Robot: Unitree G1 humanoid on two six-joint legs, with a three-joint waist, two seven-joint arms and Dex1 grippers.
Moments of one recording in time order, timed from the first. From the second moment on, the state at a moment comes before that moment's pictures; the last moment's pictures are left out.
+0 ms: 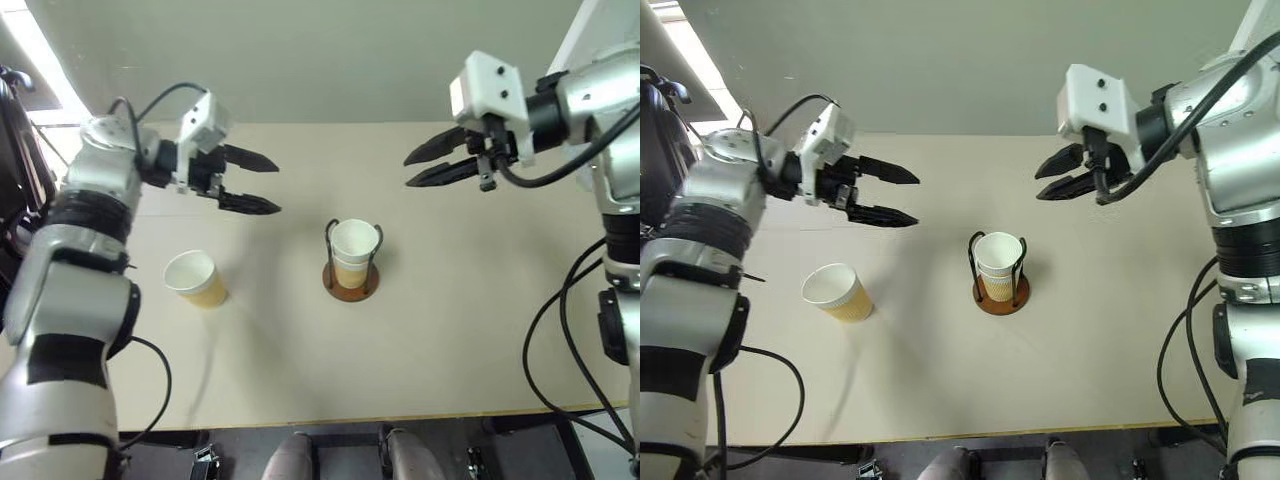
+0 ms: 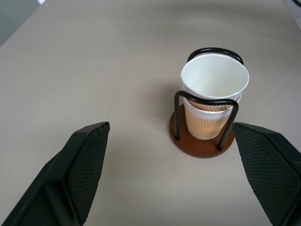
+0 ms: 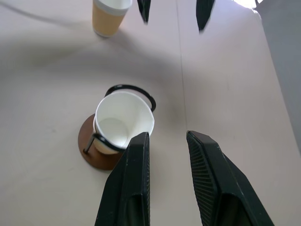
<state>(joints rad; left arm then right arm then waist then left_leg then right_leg) -1.37 0.84 -0.45 1.01 -0.45 0.03 -1.58 -1.27 -0.81 0.22 0.07 0.08 0.55 1.54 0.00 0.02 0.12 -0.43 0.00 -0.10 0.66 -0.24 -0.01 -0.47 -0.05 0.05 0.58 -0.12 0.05</state>
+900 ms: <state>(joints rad) -1.36 1.33 -1.03 0.48 -0.32 -0.41 -1.58 -1.26 -0.88 0.17 0.12 0.26 0.69 1.51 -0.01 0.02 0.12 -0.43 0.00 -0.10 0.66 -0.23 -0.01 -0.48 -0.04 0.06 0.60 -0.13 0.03</state>
